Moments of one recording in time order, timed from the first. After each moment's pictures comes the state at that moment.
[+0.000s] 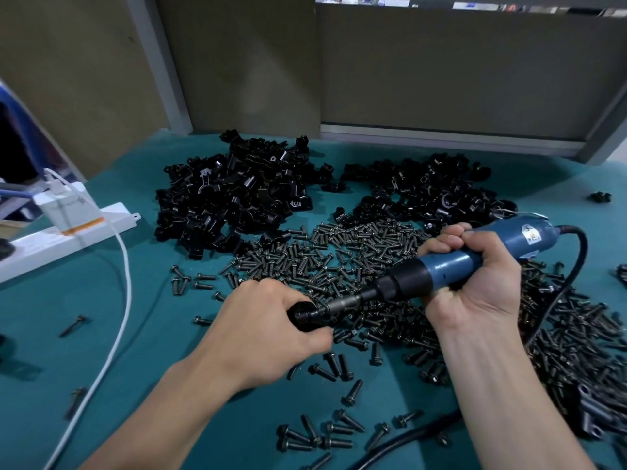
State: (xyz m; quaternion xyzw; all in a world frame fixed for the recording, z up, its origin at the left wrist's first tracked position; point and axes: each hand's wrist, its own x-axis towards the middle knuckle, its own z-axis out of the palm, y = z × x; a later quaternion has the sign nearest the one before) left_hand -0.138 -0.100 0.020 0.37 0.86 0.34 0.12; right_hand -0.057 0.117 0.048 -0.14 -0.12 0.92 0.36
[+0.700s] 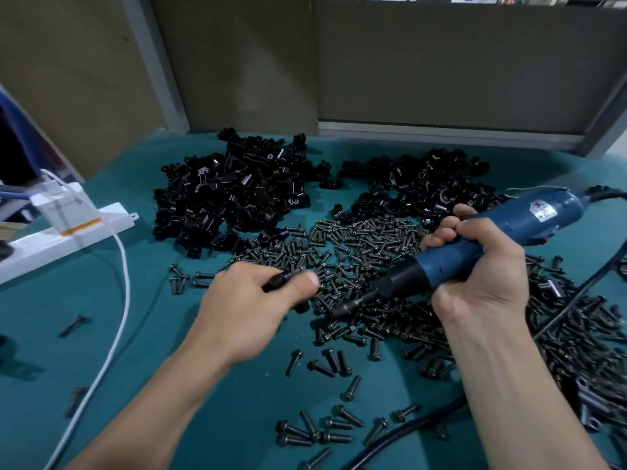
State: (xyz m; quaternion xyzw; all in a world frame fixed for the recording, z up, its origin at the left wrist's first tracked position) left_hand -0.146 -0.103 0.025 0.24 0.86 0.44 0.09; right_hand -0.052 0.118 0.056 -0.17 -0.24 0.88 0.38
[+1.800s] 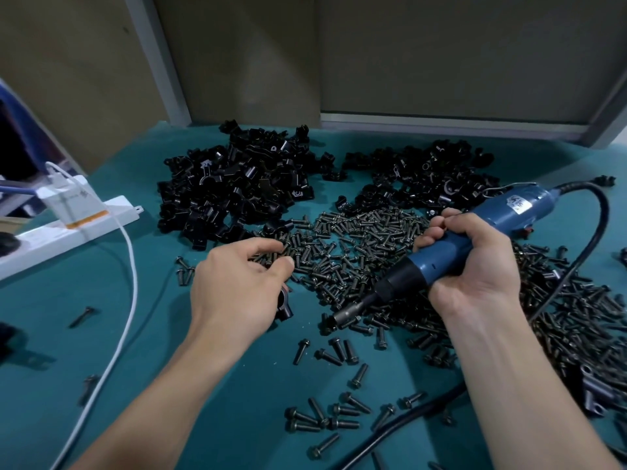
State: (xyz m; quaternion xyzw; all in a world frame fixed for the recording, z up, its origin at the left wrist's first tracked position) left_hand -0.148 -0.100 0.029 0.11 0.88 0.46 0.02; right_hand -0.056 0.117 0.046 -0.22 -0.24 0.89 0.33
